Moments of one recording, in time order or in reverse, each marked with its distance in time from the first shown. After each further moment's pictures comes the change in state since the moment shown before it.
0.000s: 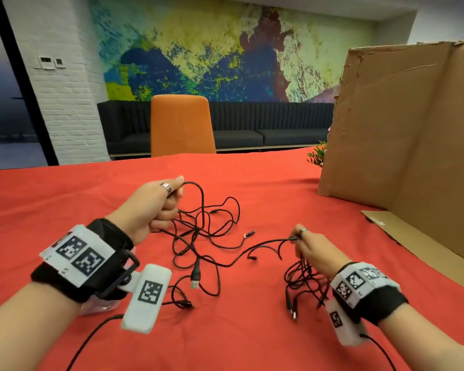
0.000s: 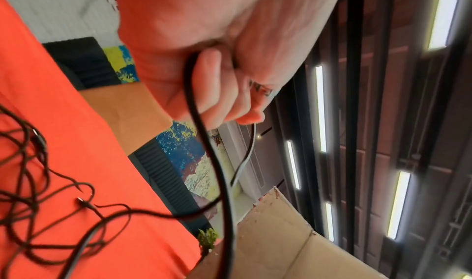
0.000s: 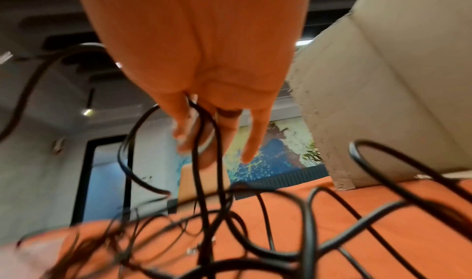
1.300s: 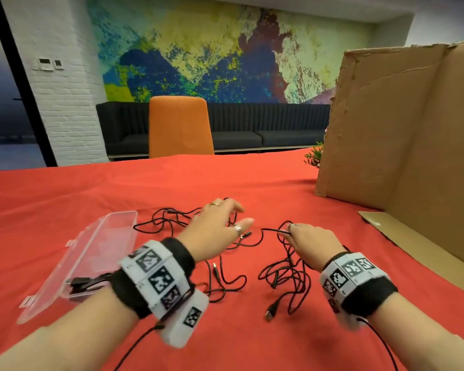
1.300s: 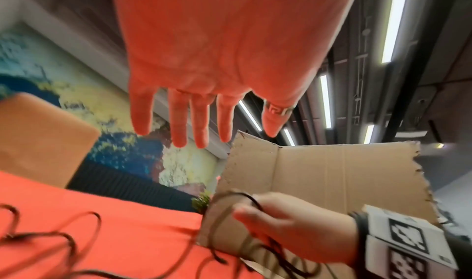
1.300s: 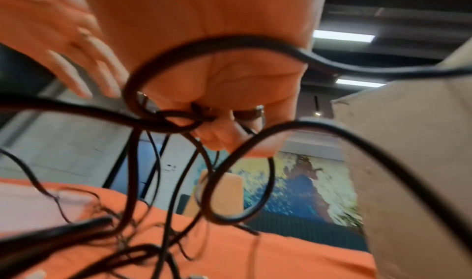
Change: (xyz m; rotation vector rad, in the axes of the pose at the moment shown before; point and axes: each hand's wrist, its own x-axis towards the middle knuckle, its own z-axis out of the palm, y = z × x) left_hand 0.005 -0.031 0.079 0.920 -0.115 0.296; right_hand -0.002 -0.031 -0.016 -0.527 0.041 0.047
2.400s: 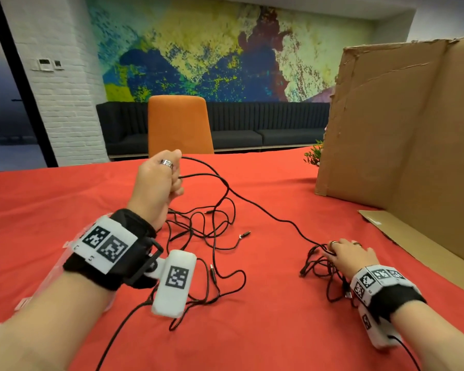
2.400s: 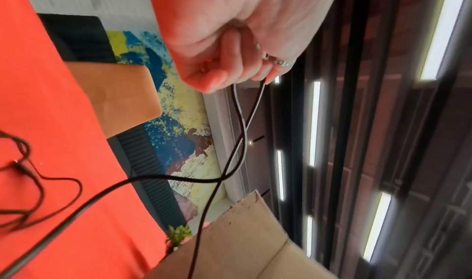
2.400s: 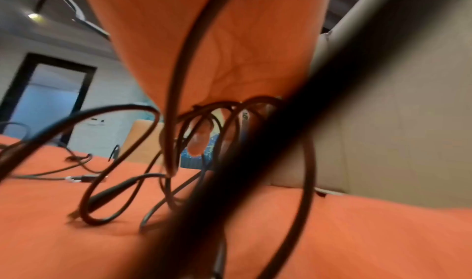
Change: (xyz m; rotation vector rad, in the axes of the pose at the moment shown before) left_hand 0.013 -0.011 -0.062 -1.008 0.560 -0.062; right_hand -0.001 0.088 0.054 -0.032 -0.221 0.344
